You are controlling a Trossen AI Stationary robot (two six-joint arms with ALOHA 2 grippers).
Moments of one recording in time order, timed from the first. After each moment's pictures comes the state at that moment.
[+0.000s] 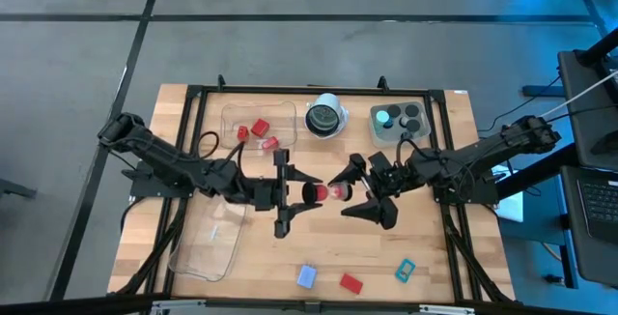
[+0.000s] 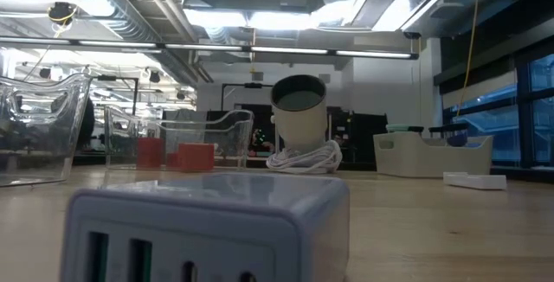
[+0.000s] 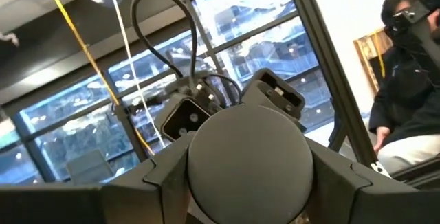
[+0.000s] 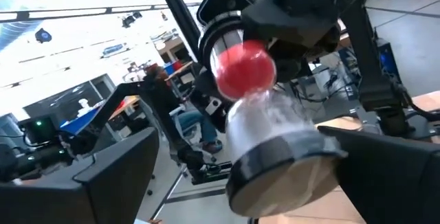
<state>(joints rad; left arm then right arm) -0.40 1.45 1.10 0.63 -0.35 0.51 0.36 1.26 0.93 0.43 0.02 0.50</state>
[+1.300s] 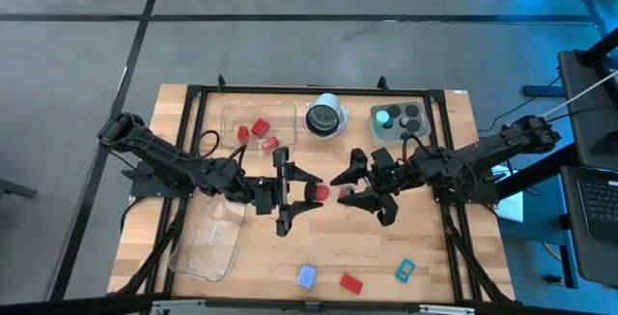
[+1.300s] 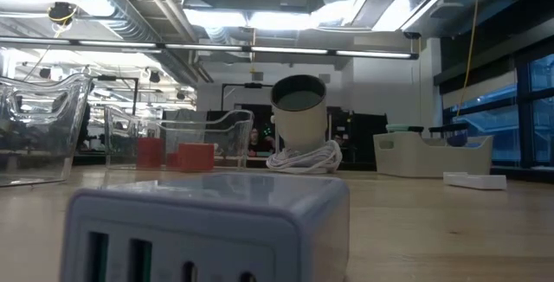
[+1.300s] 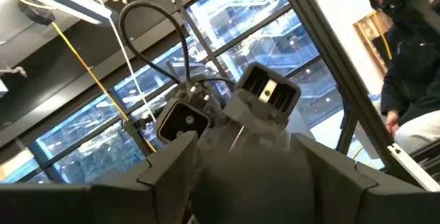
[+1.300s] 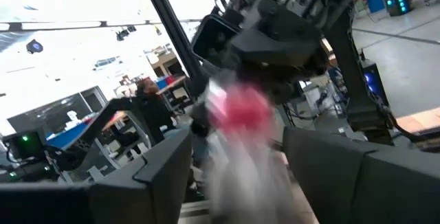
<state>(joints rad) -0.38 1.45 1.10 0.63 -0.33 0.65 0.36 1.26 0.93 0.48 0.07 0.46</state>
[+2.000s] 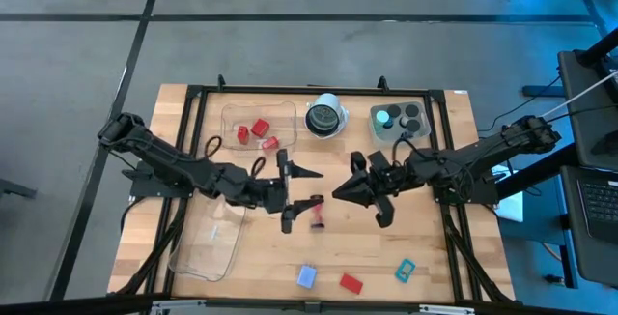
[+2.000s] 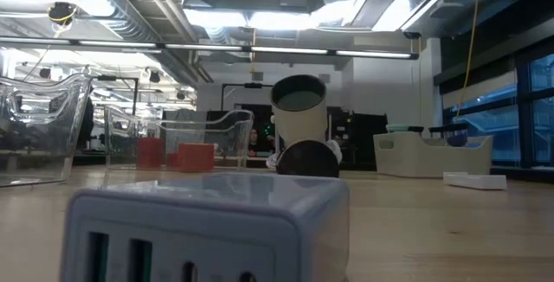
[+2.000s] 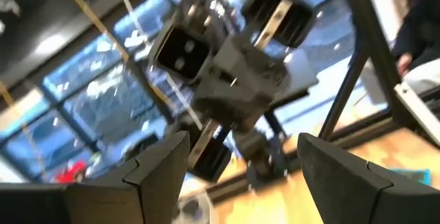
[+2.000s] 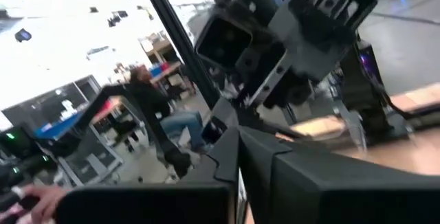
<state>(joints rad) -0.40 1.45 1.10 0.43 -0.50 0.55 0.36 1.26 0.93 0.41 0.06 0.49</state>
